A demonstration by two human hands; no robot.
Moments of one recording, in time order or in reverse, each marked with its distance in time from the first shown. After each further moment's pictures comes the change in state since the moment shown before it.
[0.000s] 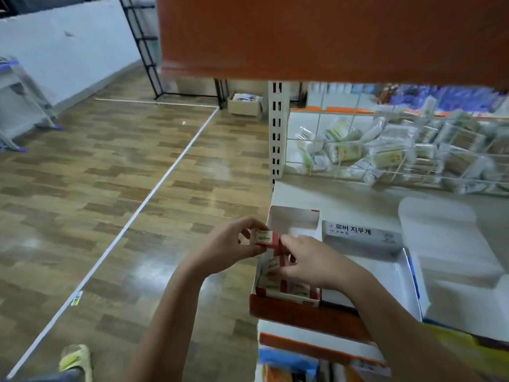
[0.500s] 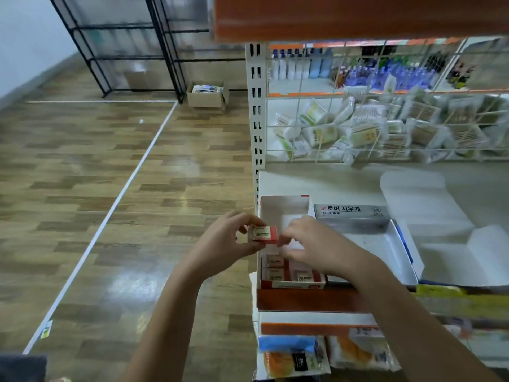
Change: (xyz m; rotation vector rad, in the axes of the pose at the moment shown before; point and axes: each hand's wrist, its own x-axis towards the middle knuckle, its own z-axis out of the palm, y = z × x) left_hand 0.002 -0.008 -0.006 0.024 -0.056 0.099; right_hand -0.005 -0.004 0.004 -0.150 0.139 0.063
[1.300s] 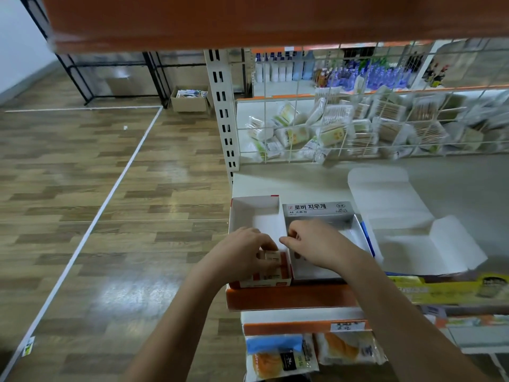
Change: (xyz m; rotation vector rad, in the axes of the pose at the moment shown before) left_hand 0.027 0.053 0.050 0.433 -0.319 0.061; right_hand -0.028 0.032 -0.010 0.138 0.005 0.340
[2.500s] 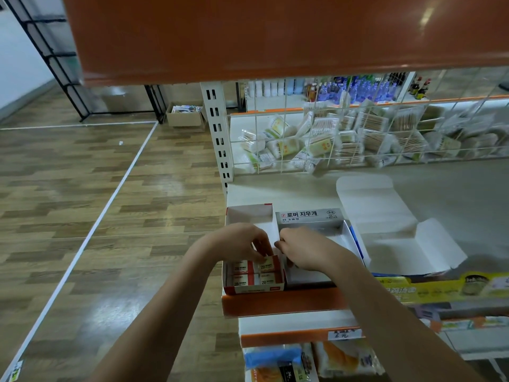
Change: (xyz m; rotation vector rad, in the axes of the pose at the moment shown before) left_hand 0.022 -0.003 -0.028 -0.074 -0.235 0.030; right_hand 0.004 -0.006 0.001 -0.091 -0.093 0.010
